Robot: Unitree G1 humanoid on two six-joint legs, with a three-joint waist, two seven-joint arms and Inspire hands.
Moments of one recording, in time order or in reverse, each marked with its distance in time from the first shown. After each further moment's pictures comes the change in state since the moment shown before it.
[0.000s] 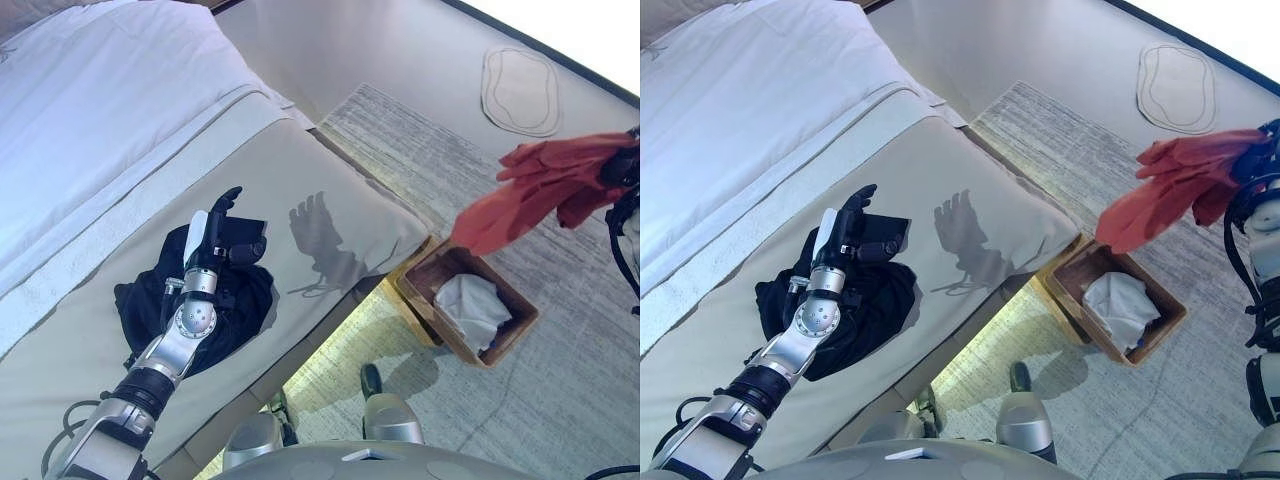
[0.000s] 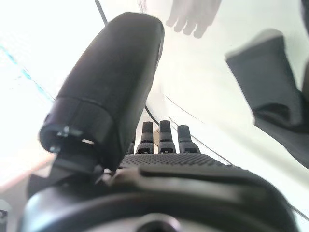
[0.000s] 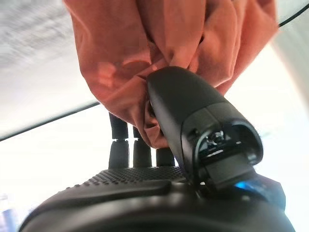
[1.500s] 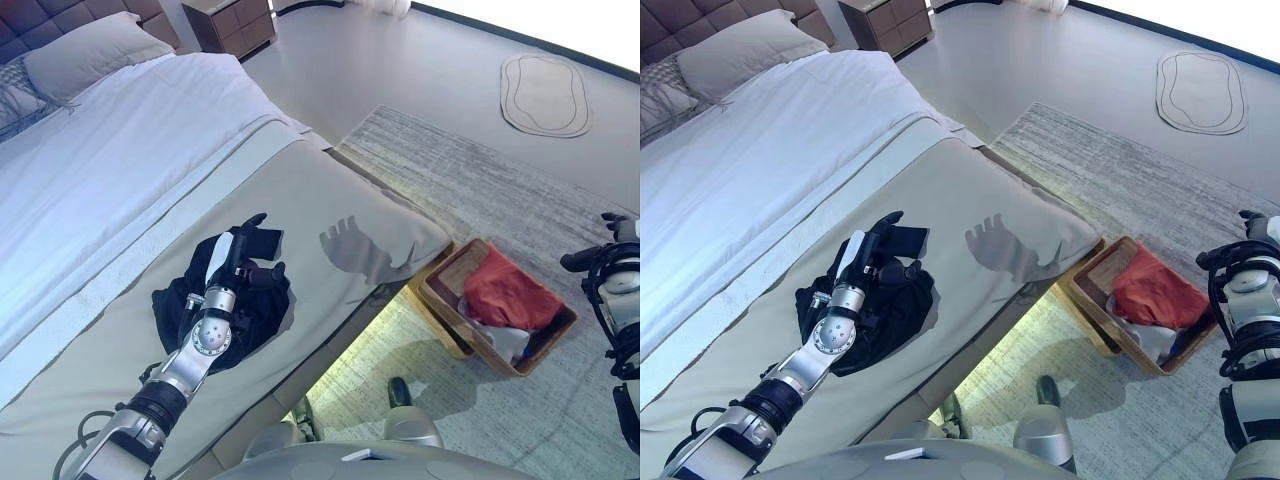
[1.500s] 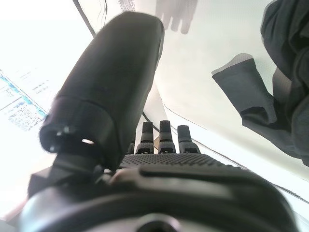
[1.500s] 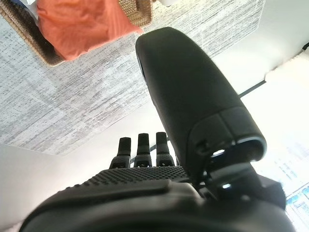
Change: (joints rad) left arm 0.046 -0.043 -0.083 0.019 0.008 0.018 -0.032; right arm 0.087 0.120 -0.002 0.230 0.047 -0.032 0.044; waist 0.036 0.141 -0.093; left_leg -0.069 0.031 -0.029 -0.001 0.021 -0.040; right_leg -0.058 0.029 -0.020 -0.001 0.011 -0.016
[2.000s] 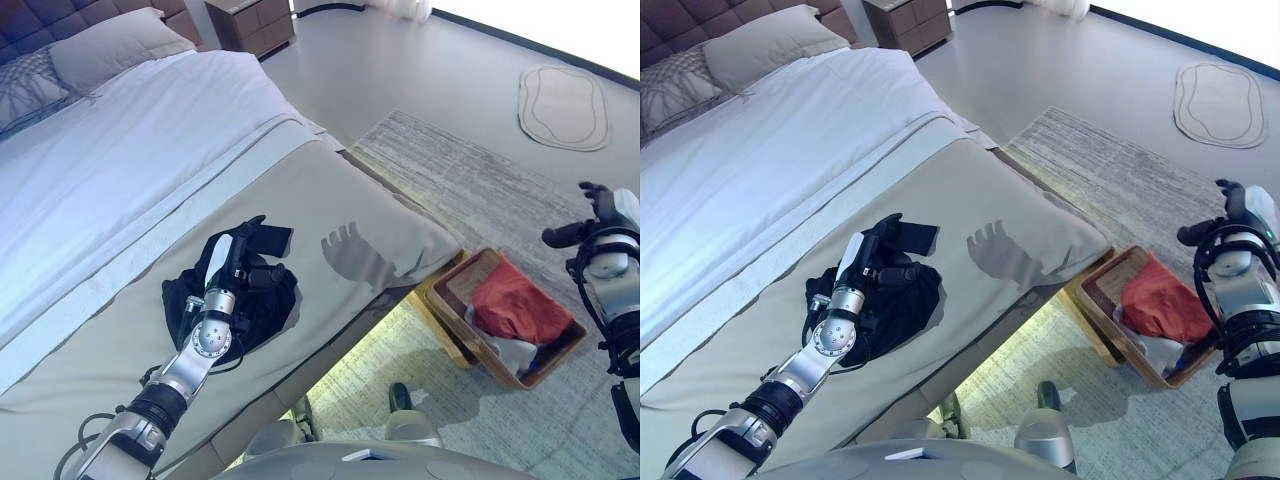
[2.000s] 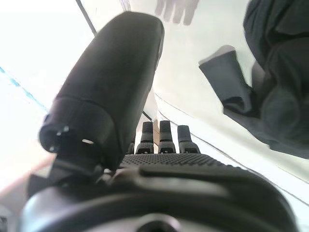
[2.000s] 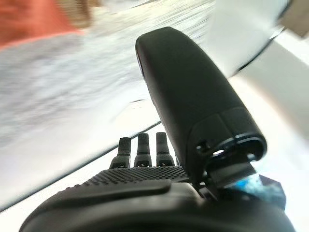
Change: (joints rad) left arm 0.018 -0.022 0.014 0.005 0.000 0.000 0.020; right arm -0.031 0.002 0.097 -0.230 -0.004 -0.028 -0.037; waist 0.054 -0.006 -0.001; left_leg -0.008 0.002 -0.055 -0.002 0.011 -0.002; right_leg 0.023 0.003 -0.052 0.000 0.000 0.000
